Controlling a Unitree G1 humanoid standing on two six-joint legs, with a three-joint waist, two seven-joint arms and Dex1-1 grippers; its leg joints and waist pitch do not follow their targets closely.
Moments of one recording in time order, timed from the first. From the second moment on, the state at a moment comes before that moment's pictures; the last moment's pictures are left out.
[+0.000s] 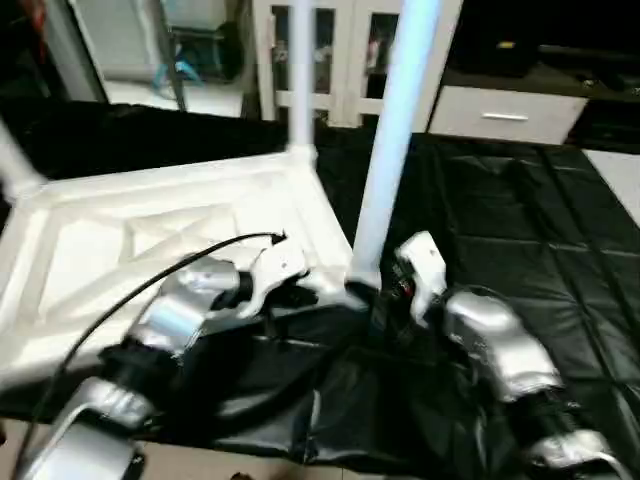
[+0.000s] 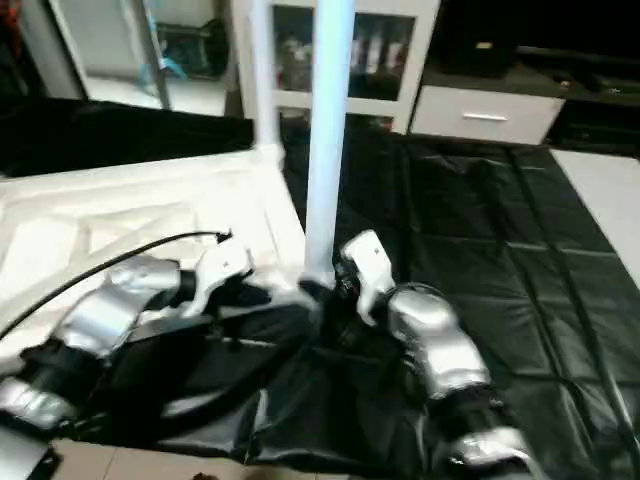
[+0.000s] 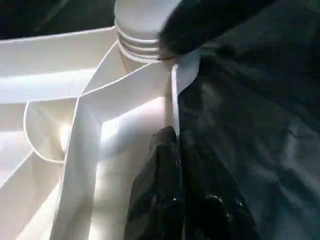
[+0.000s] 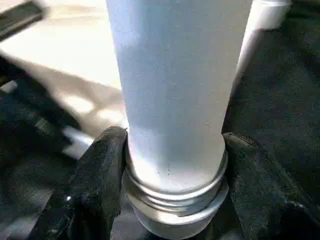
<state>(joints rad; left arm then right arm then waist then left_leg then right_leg) -0.59 0.32 -0.35 0.50 0.09 0.24 -0.96 -0.42 -0.17 0.13 0.50 0.18 0.17 0.54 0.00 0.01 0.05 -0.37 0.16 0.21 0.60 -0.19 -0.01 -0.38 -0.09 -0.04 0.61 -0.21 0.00</state>
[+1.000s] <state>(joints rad) -0.64 0.29 -0.34 0.58 0.11 0.15 -0.96 -0.46 -0.25 0.10 0.42 0.21 0.23 0.61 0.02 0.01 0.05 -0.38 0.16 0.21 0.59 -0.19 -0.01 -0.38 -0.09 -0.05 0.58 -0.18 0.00</state>
